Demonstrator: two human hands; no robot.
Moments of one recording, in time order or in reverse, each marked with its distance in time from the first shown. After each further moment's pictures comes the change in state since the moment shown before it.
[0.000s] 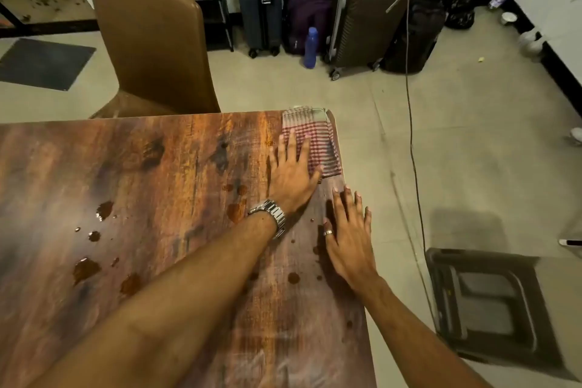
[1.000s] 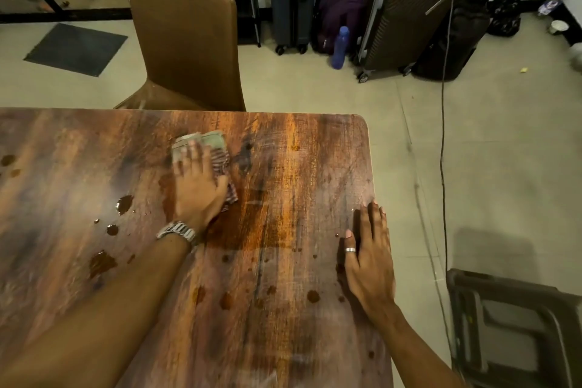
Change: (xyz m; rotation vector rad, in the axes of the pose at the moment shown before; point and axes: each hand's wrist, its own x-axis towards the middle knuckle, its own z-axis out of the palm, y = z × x) left_hand -0.052 -0.204 -0.033 0.134 0.219 -0.361; right_hand 0.008 0.002 0.028 0.154 0.134 0.030
